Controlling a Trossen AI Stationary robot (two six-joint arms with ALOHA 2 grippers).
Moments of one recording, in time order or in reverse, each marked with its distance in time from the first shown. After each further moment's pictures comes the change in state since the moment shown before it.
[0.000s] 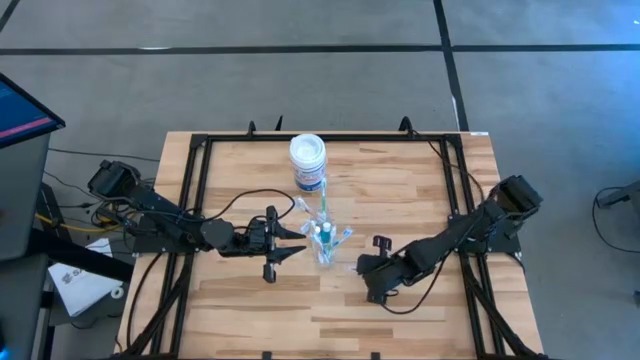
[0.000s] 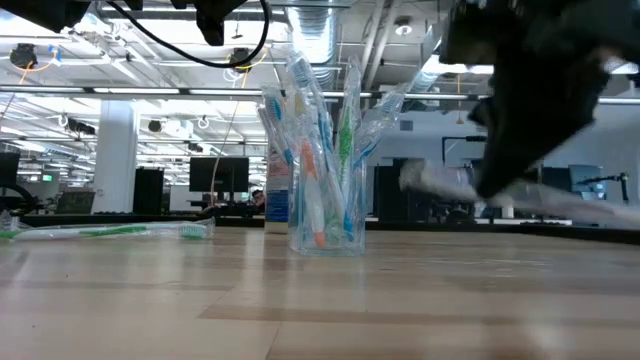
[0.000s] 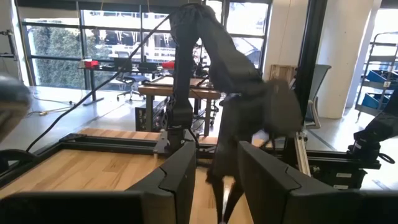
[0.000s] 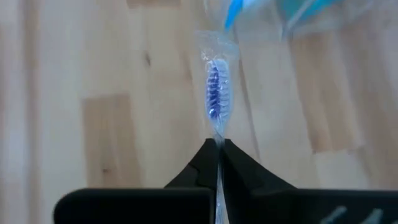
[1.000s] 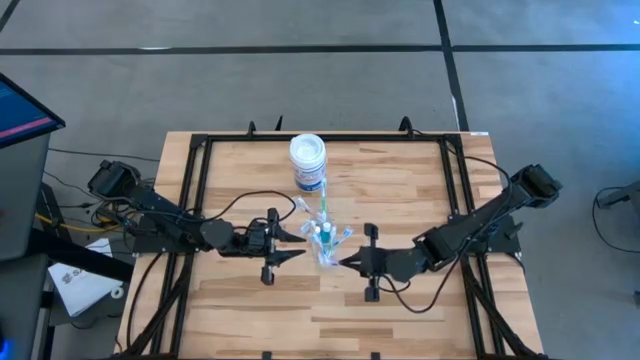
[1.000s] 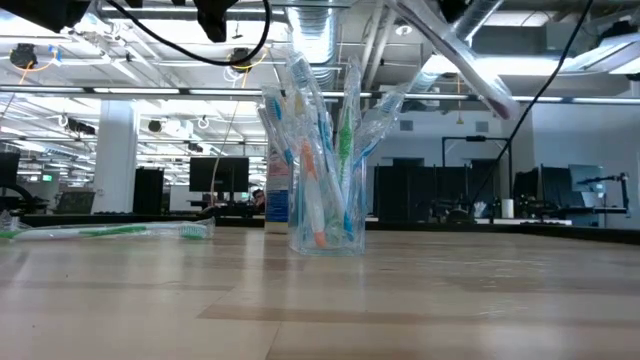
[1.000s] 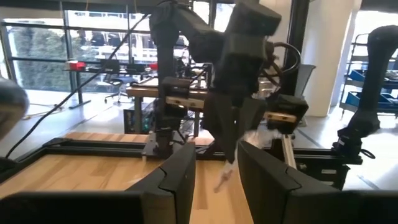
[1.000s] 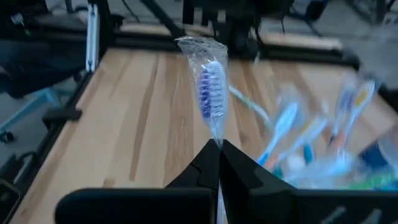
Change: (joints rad) left arm 0.000 0.000 0.000 0.004 0.050 0.004; right arm 0.010 -0.213 0.001 0.449 0.199 -0.413
